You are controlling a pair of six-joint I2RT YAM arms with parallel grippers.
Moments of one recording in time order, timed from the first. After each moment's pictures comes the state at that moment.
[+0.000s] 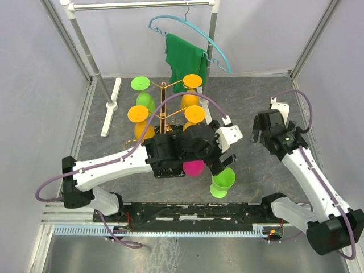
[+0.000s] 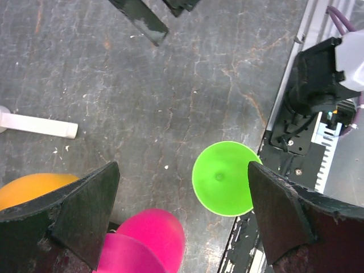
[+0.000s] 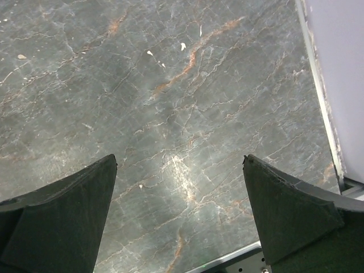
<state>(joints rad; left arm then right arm) -1.26 1.46 1.51 -0.54 -0.10 0.03 0.35 1.01 0.97 -0.85 0.58 0.38</state>
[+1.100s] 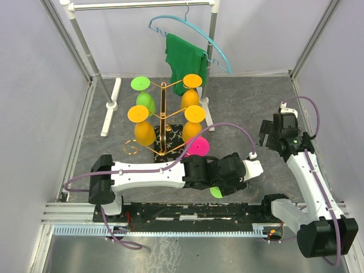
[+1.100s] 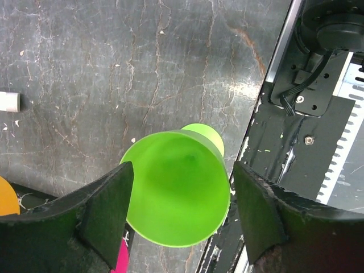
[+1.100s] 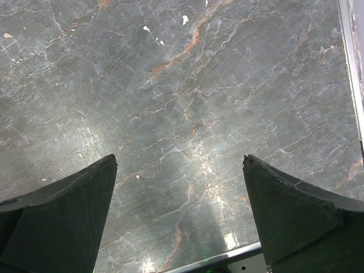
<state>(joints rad) -1.46 1.71 1.54 -0.63 -0.26 -0.01 0.07 0.98 0.89 -0.79 0.30 0.28</state>
